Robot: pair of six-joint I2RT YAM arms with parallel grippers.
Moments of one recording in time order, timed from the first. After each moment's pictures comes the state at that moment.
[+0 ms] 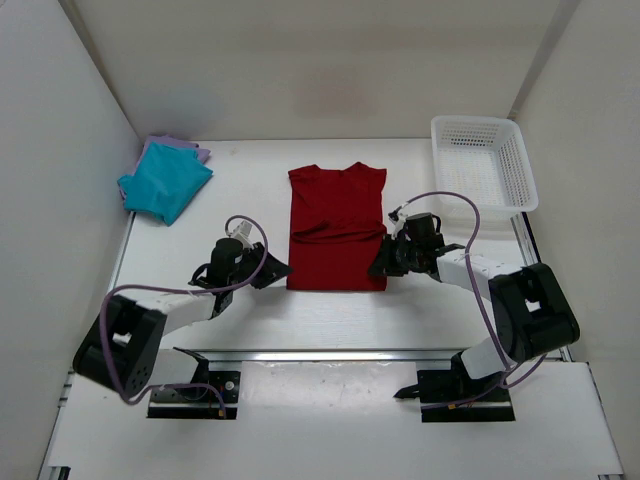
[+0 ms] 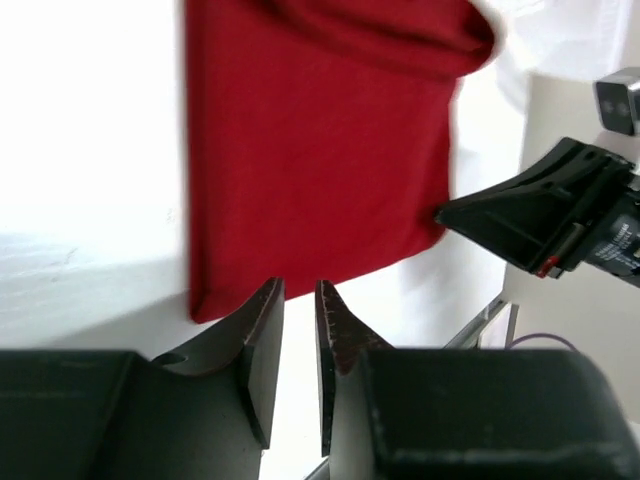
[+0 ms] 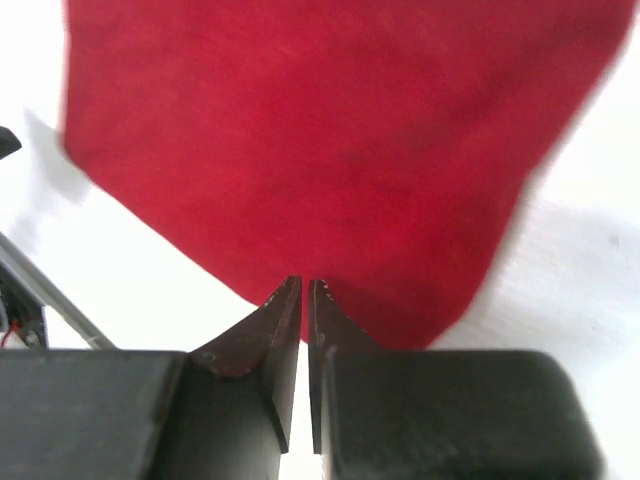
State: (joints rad) left arm -0.40 1.34 0.37 0.42 0.34 -0.93; right arm 0.33 1.50 0.66 -0.02 -0.48 0.41
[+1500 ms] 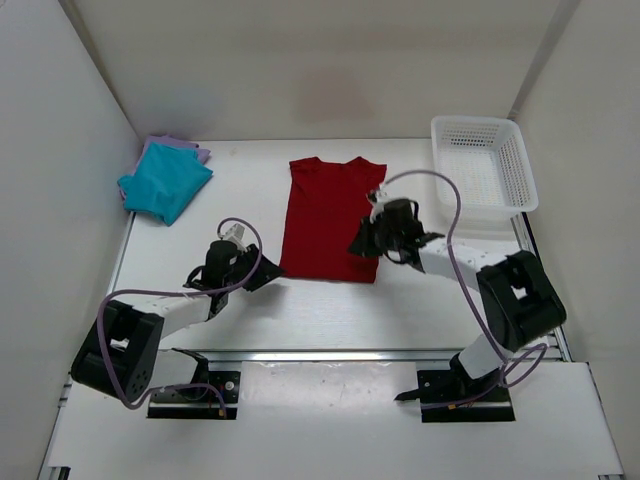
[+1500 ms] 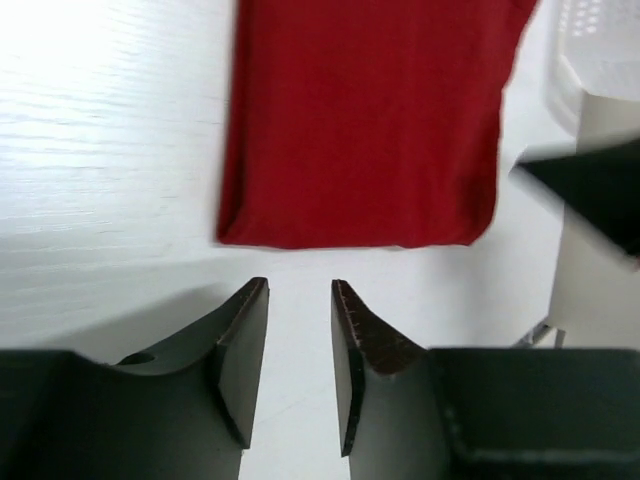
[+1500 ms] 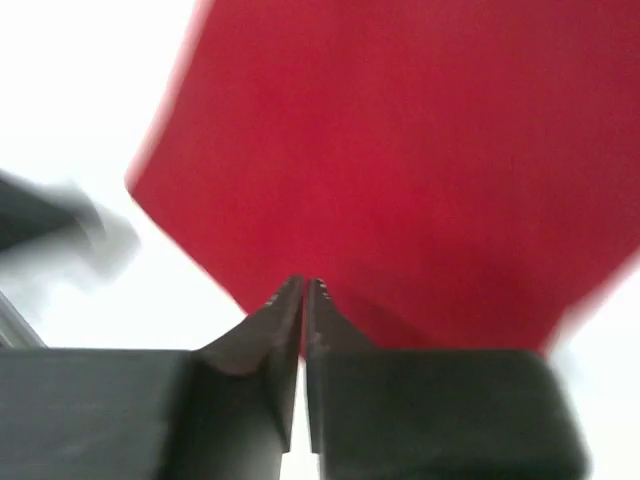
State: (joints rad) left arm -0.36 1.29 0.35 0.36 0.29 -0.85; right arm 0.46 1.62 0.91 0.09 -0.33 0.38
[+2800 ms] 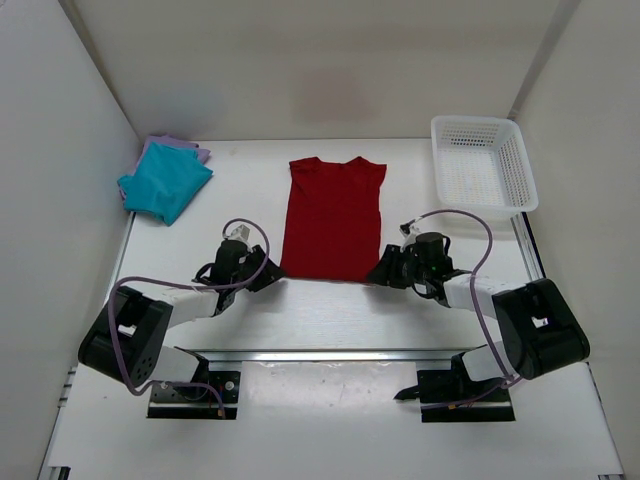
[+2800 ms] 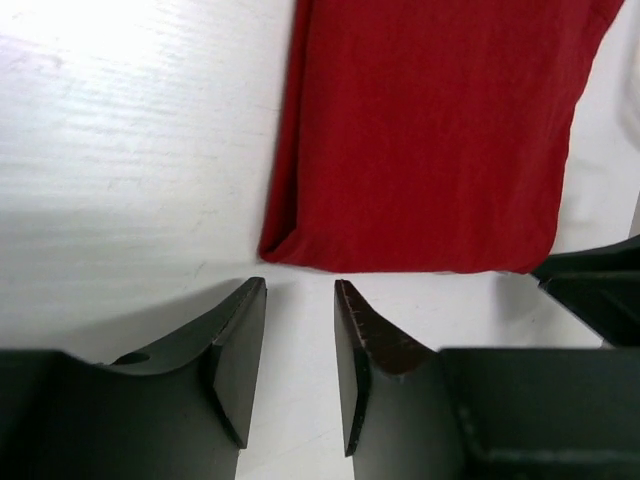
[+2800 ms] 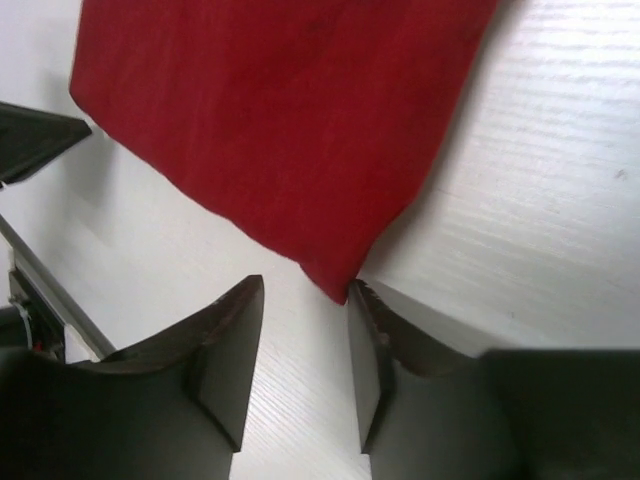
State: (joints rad) left arm -0.41 1.39 0.40 0.33 0.16 -0.82; right arm 0.32 1.40 0.43 0.29 -0.47 0.55
